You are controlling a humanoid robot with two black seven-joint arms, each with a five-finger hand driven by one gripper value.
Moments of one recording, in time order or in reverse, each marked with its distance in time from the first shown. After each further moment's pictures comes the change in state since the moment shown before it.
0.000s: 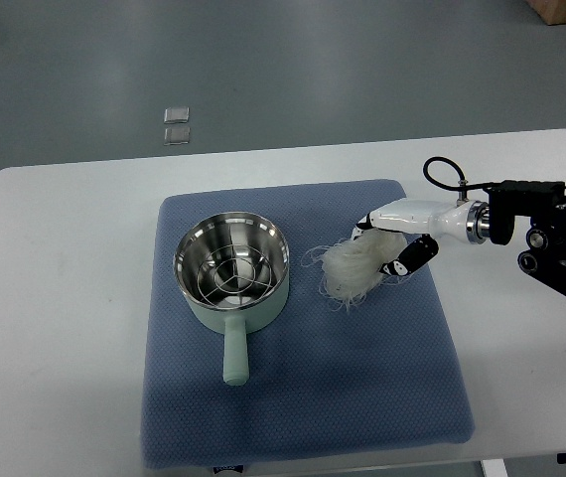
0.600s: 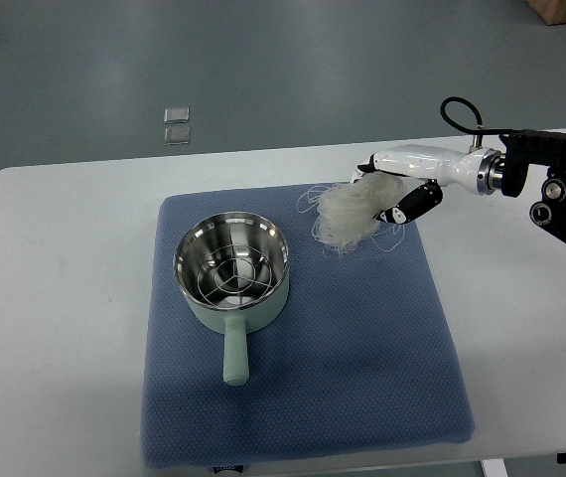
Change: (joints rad) left arm 0.000 0.000 0.000 0.000 0.000 0.000 0.000; right arm 0.097 -0.026 0.066 -0.002 0.108 0.023 -0.001
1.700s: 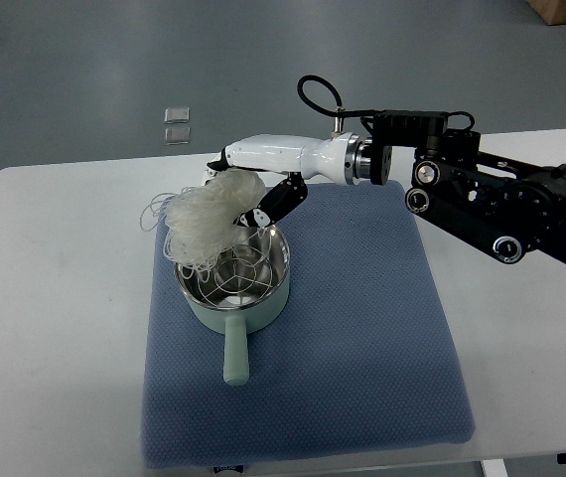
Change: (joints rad) left arm 0.000 0.000 0.001 0.000 0.000 0.000 0.000; right arm 0.125 0.353 -0.023 -0.009 0.041 0.031 -0.014
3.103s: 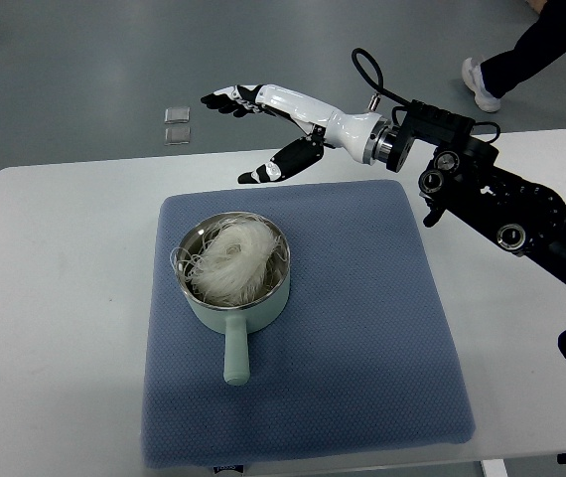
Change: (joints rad) left arm 0.000 0.000 -0.001 0.000 0.000 0.000 0.000; right arm -0.112 0.030 0.249 -0.118 0.284 -0.063 -0.001
